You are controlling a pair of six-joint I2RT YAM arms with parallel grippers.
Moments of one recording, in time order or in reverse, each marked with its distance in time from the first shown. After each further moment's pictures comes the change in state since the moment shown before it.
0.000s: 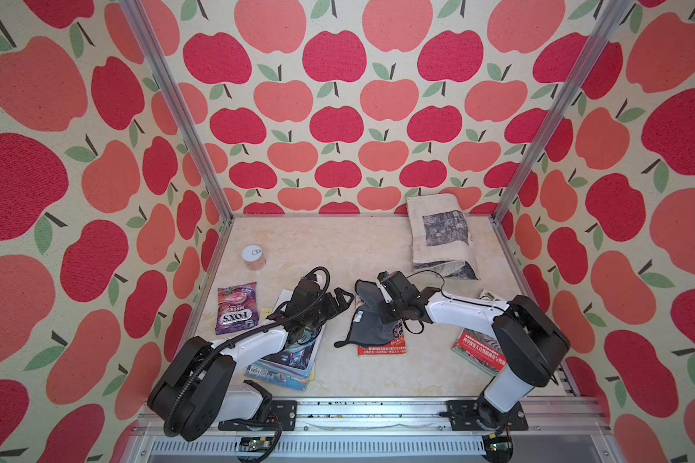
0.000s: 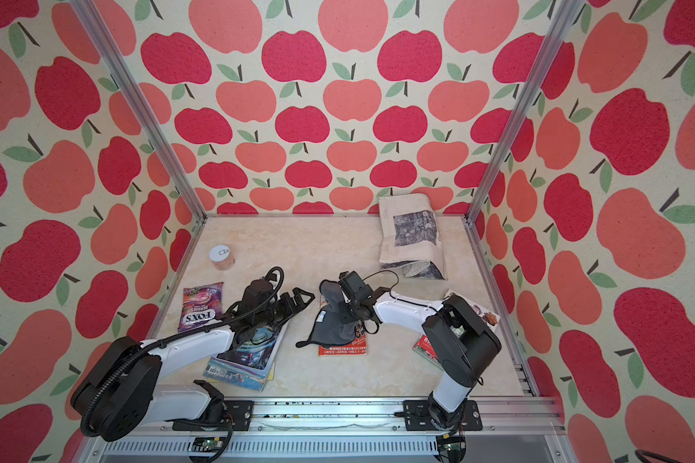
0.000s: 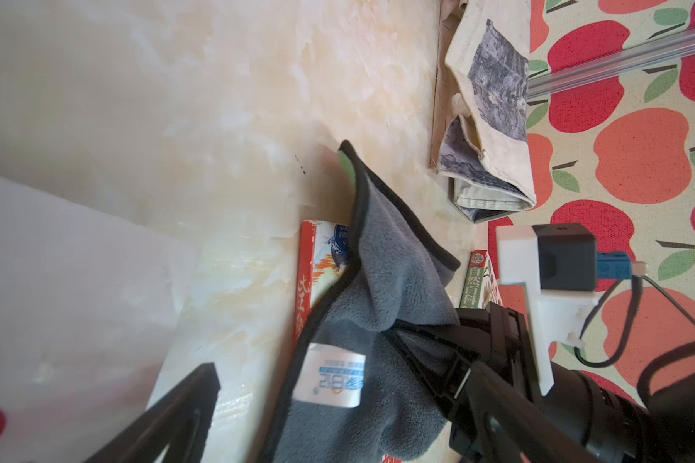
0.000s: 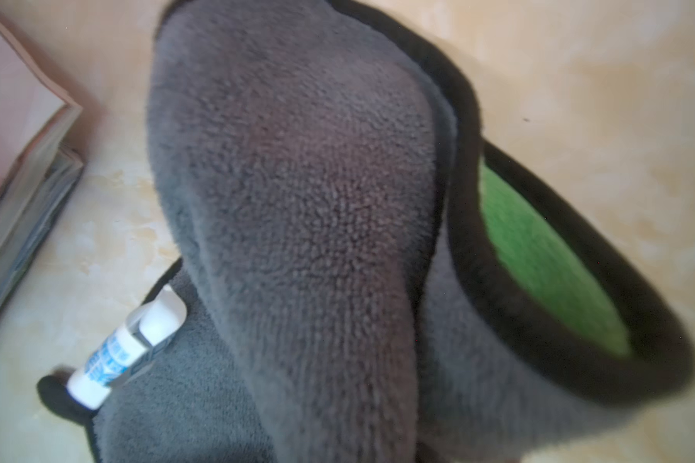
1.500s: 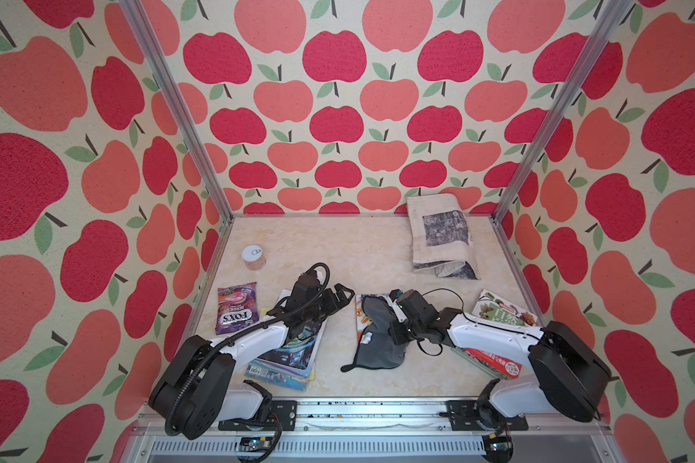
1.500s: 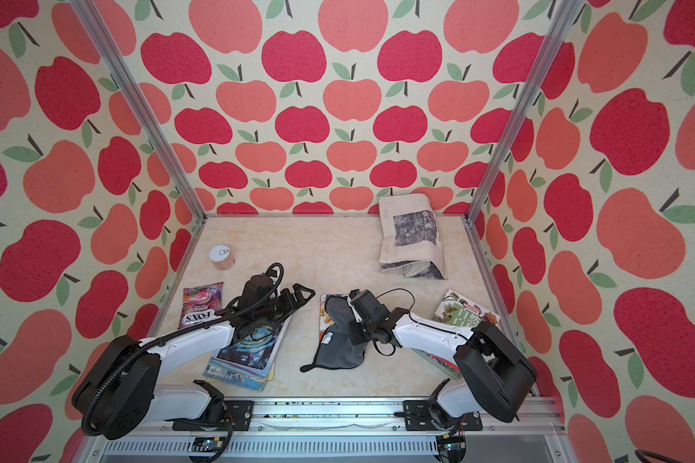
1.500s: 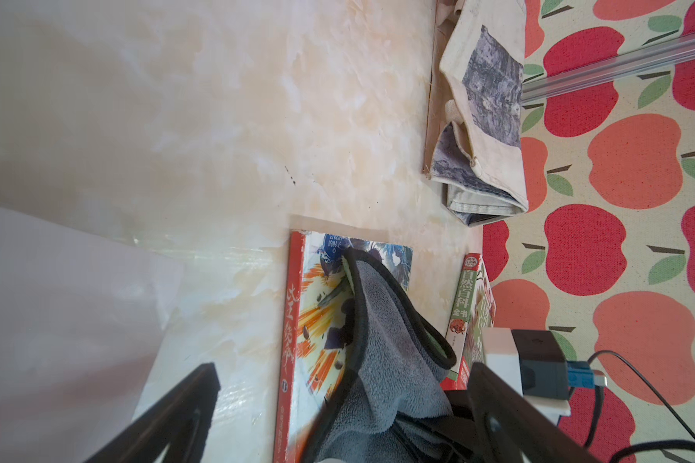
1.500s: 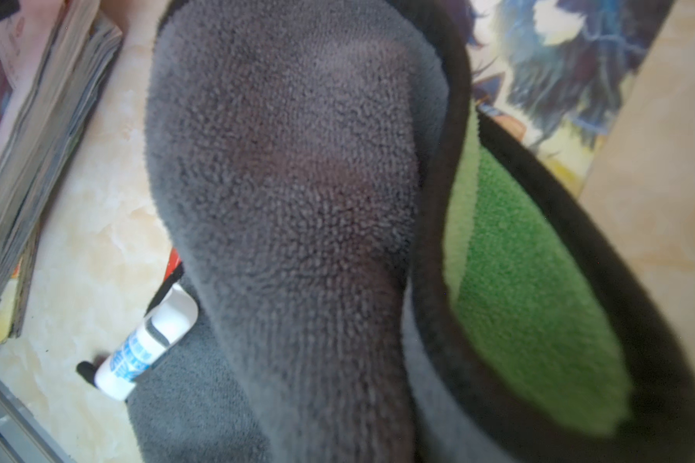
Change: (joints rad) left arm 0.014 0.011 0.051 -0.048 0.018 0.002; right arm -0.041 -0.262 -0.280 0.018 -0.078 0.062
